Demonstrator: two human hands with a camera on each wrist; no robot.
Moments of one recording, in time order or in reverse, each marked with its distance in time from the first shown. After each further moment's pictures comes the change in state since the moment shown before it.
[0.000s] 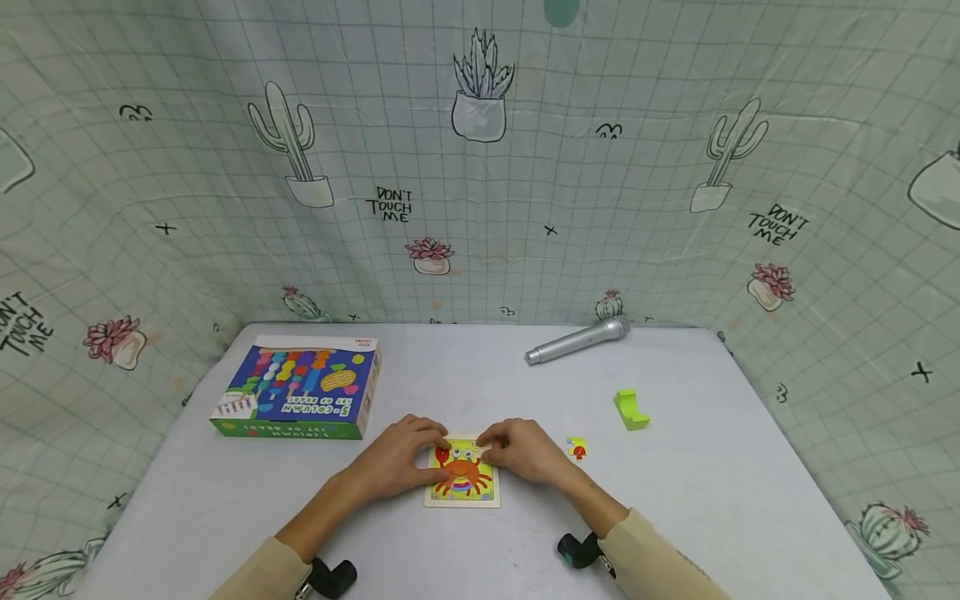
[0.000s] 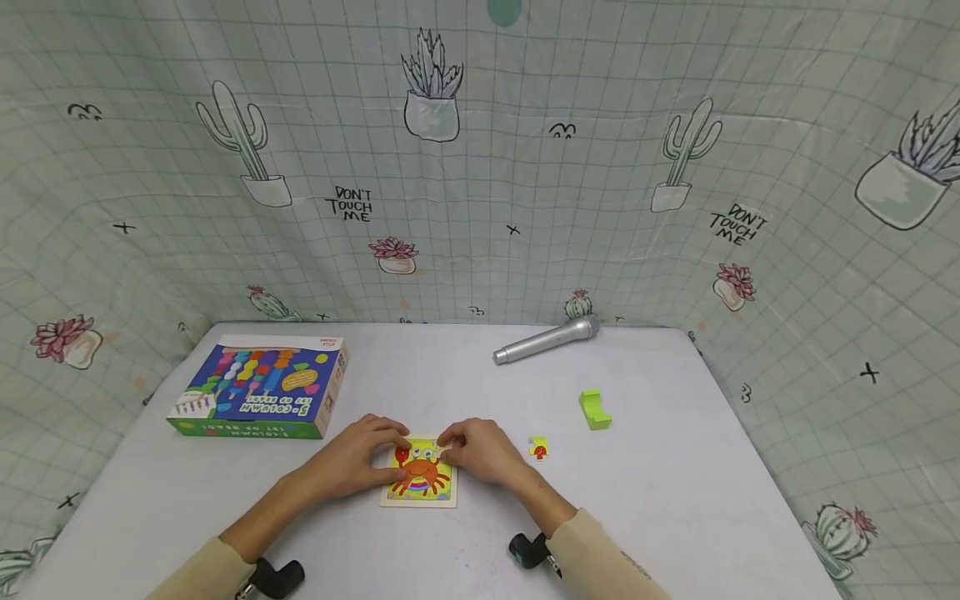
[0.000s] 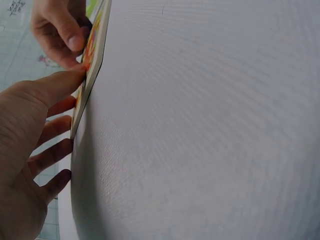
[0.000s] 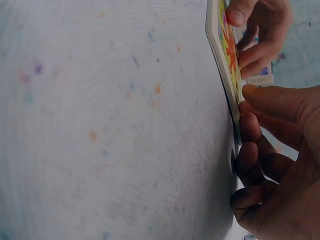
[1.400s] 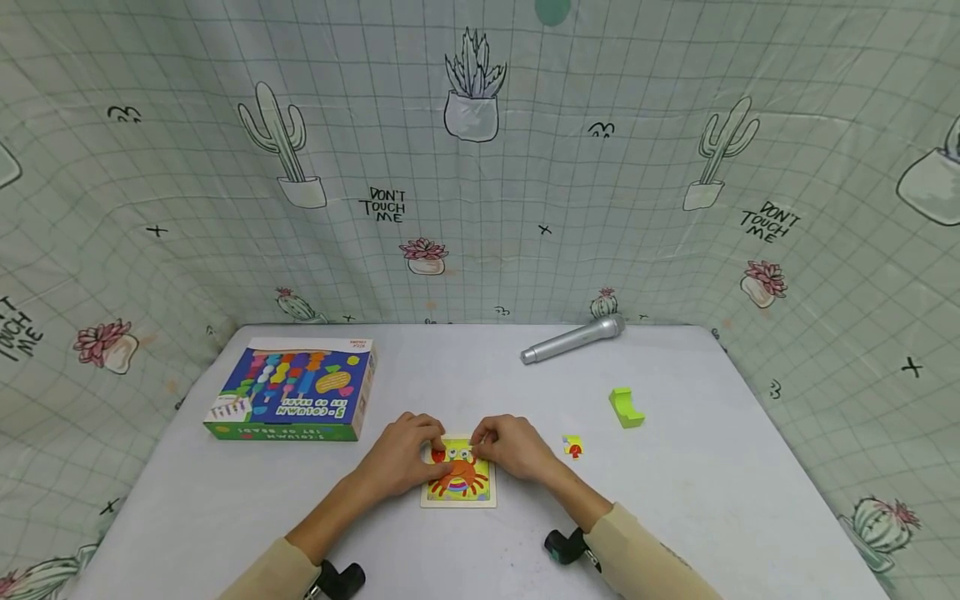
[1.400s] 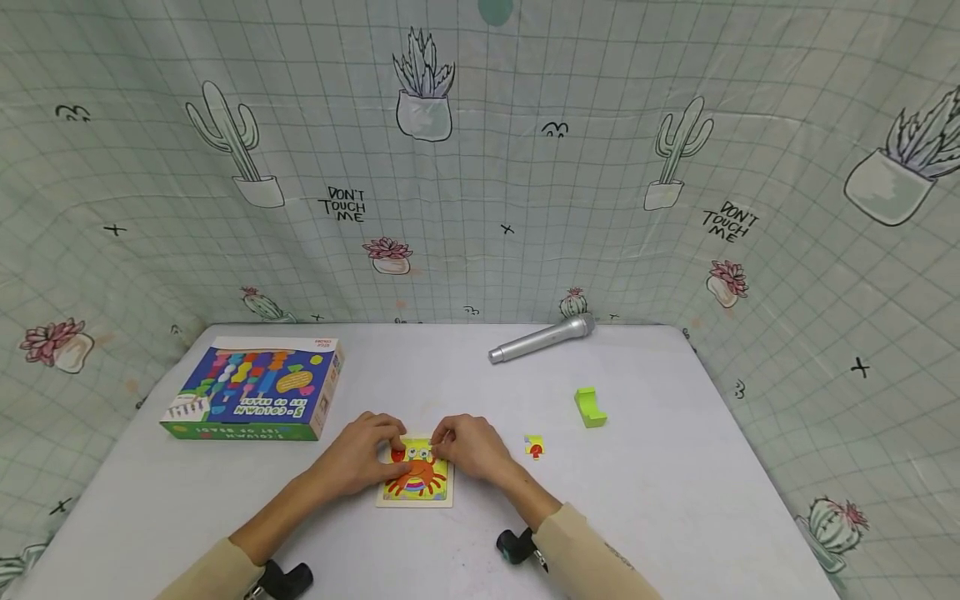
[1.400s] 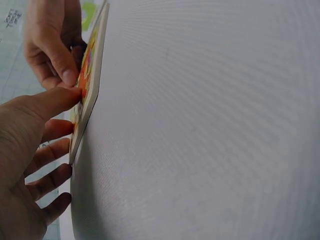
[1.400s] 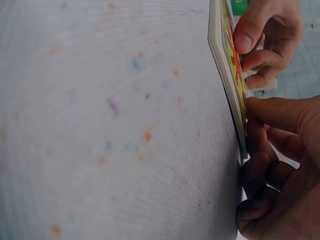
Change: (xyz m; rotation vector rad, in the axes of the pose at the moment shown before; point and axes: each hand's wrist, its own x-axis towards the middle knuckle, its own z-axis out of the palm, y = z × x) left_hand 0.010 0.013 0.009 0.021 0.137 -0.080; right_hand 0.009 -0.003 0.008 -0.003 0.061 0.011
